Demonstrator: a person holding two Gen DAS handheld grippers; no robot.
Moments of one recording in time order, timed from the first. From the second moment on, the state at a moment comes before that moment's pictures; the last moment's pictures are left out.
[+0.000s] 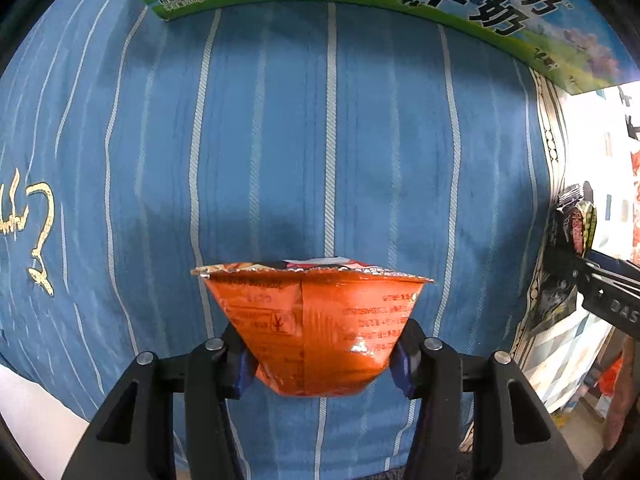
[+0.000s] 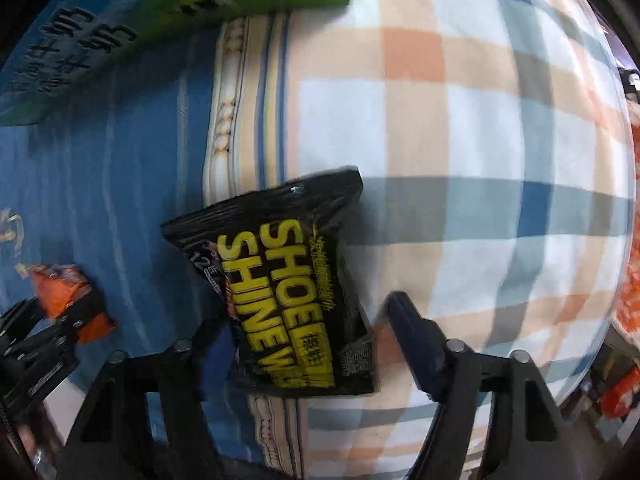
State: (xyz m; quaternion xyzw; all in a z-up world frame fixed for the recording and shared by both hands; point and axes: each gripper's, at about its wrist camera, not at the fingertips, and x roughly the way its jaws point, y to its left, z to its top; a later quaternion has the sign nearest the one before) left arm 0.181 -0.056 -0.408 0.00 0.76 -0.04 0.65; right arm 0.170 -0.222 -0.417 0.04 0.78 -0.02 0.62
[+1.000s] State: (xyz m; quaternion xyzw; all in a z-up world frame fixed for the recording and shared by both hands) left arm 0.267 -0.070 -0.190 -0.04 0.61 -0.13 0.78; right arm 0.236 -0.239 -0.135 0.12 0.65 0.06 0.75
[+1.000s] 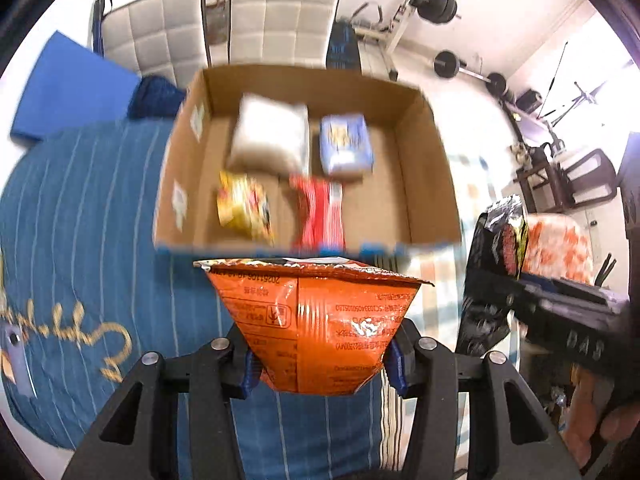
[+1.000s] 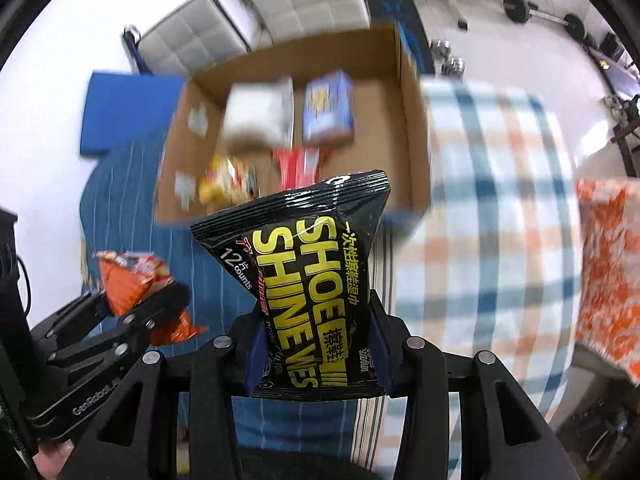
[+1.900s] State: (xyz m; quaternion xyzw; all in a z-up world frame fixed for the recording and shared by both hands) left arm 0.415 -0.088 -0.331 0.06 0.73 -0.09 0.67; right arm 0.409 -0.233 -0.336 0.07 0.74 -0.03 0.67
